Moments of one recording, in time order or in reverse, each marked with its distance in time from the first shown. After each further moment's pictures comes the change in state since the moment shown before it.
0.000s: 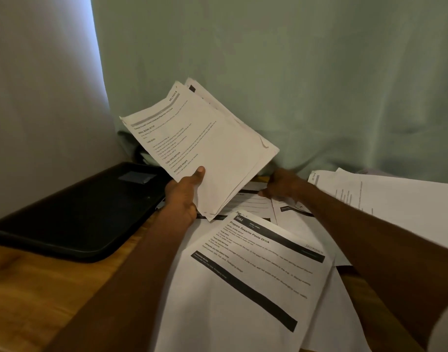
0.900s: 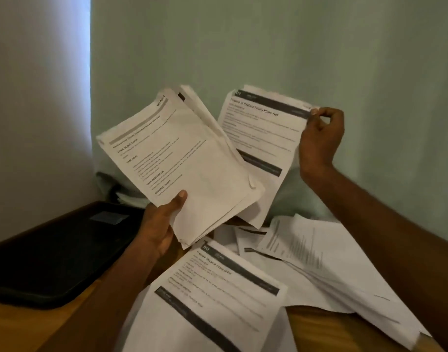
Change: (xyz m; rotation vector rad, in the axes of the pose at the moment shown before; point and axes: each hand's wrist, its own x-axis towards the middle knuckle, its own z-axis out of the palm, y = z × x) left_hand -0.039 0.036 0.029 -0.041 -0.384 0.234; right_hand -0.106 -0.058 -0.197 0.964 1.207 -0.475
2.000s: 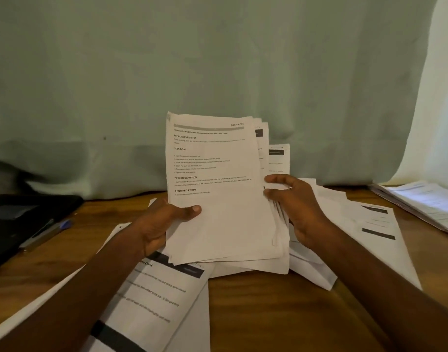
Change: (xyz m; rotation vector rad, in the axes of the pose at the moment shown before) left_hand -0.033 -0.108 0.113 0.302 -0.318 -0.462; right_hand -0.074 0.088 -0.209 -0.124 -0.322 0.736
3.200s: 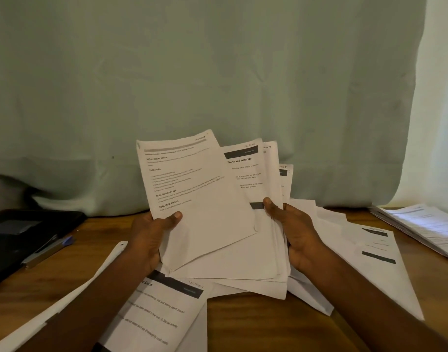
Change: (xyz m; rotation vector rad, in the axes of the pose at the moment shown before) left_hand 0.009 -0.007 -0.015 -0.142 0.400 0.167; right_hand -0.001 0.010 0.003 0.262 -0.048 0.112
